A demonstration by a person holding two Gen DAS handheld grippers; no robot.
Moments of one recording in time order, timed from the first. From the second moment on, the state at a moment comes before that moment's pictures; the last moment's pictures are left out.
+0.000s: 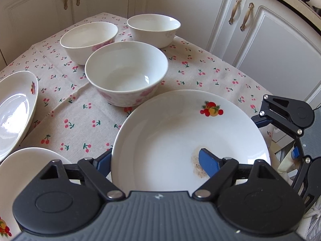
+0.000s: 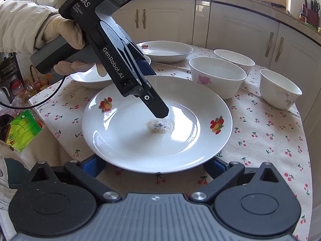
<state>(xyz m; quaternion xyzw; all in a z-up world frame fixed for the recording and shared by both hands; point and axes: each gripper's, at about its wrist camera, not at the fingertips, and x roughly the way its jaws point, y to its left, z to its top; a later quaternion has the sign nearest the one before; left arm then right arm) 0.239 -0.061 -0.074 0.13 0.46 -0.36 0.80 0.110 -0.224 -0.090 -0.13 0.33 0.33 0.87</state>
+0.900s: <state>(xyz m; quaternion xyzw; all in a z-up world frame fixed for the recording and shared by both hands) 0.215 0.007 -0.035 0.08 0.42 -0.31 0.85 0.119 -0.178 -0.057 -0.16 0.32 0.38 0.85</state>
